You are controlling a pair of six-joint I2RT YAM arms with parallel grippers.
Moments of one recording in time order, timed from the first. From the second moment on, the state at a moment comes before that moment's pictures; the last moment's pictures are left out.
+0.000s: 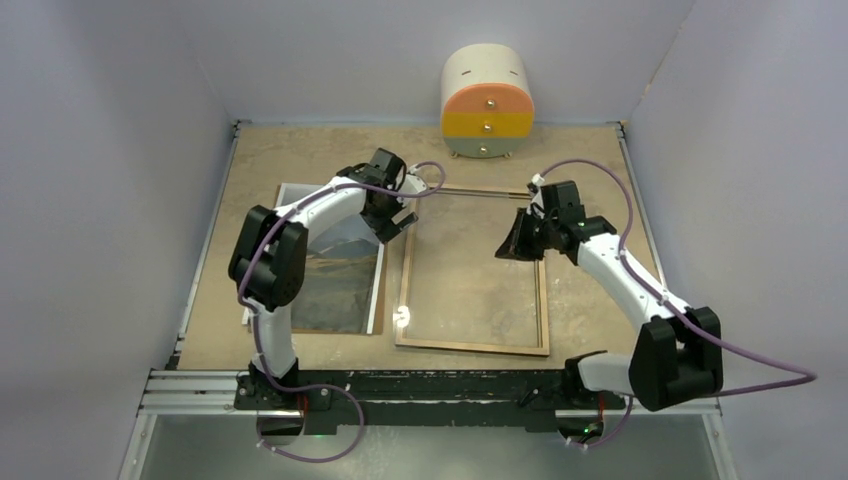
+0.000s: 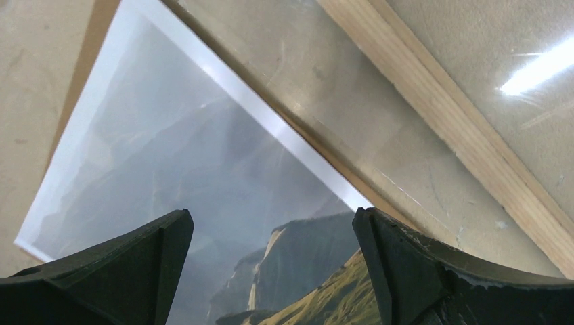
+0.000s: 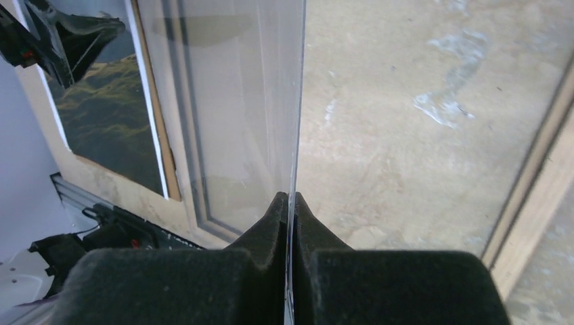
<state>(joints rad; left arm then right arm) -0.49 1.94 1.46 -0.65 -0.08 0.45 0.25 1.30 0.91 -0.56 -0.38 0.53</state>
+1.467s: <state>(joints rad) -0.46 1.90 1.46 -0.62 -0.05 0.45 0.23 1.05 0.68 -0.40 -0.35 0.72</state>
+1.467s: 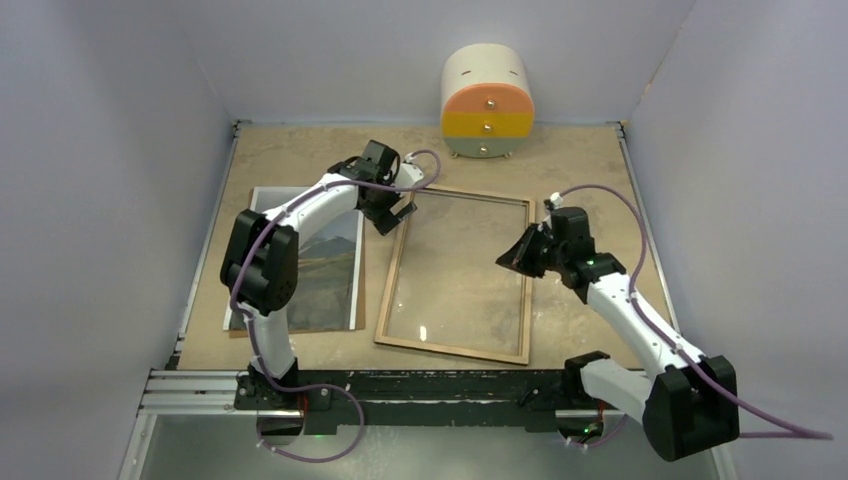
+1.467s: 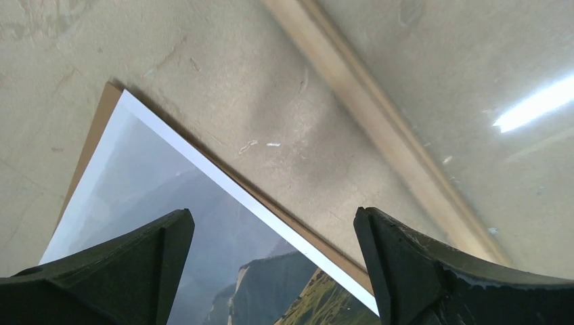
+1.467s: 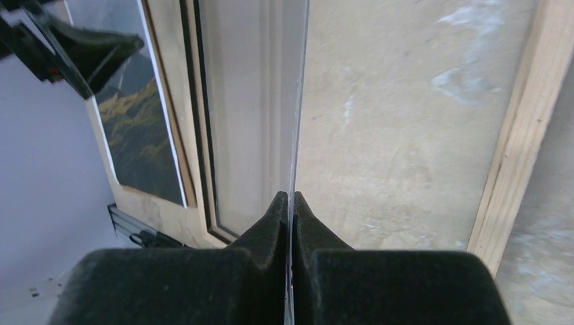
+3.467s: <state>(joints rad) -0.19 1.78 1.24 -0.60 0.05 0.43 0.44 1.00 0.43 0.01 -0.33 1.09</state>
